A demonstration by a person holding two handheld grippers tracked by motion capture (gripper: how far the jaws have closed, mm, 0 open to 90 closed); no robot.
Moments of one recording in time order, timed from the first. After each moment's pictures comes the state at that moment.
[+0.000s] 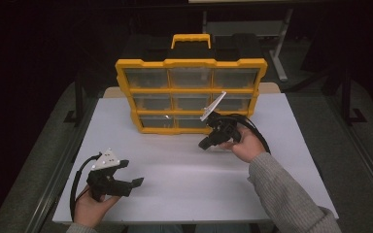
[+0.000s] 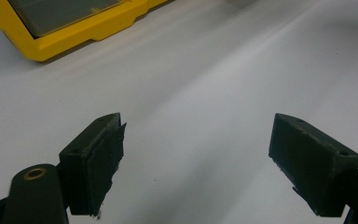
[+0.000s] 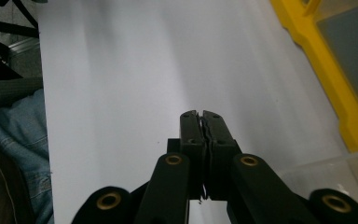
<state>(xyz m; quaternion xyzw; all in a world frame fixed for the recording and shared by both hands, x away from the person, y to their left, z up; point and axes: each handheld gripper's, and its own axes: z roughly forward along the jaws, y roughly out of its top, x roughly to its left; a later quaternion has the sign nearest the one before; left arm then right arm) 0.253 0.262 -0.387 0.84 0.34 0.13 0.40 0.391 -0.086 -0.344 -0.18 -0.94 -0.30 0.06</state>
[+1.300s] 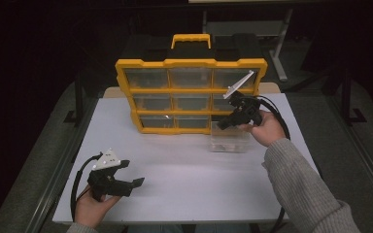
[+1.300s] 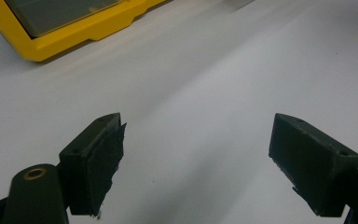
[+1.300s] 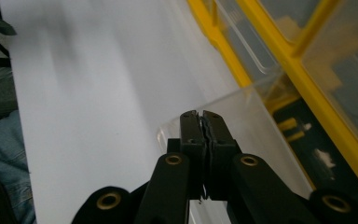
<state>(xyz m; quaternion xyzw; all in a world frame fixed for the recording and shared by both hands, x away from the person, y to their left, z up) 0.254 0.262 -0.388 0.84 0.34 0.13 0.40 0.418 -0.145 -0.311 -0.24 -0.92 -0.32 0.01</state>
